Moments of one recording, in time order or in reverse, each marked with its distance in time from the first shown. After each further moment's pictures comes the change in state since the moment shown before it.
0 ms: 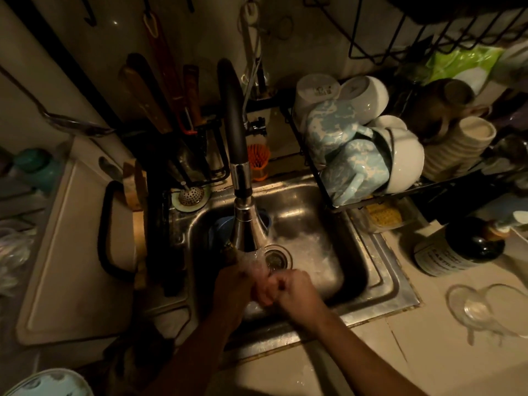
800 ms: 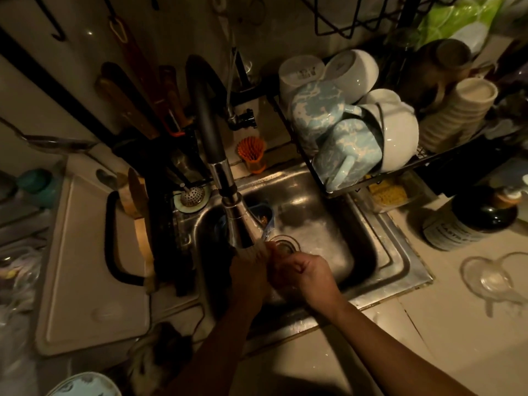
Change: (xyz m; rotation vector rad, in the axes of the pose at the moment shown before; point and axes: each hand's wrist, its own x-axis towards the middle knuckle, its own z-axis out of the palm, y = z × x) left_hand 0.010 0.003 0.022 0.077 0.118 0.120; right_hand -0.001 0.005 -0.003 0.438 0.186 -0.025
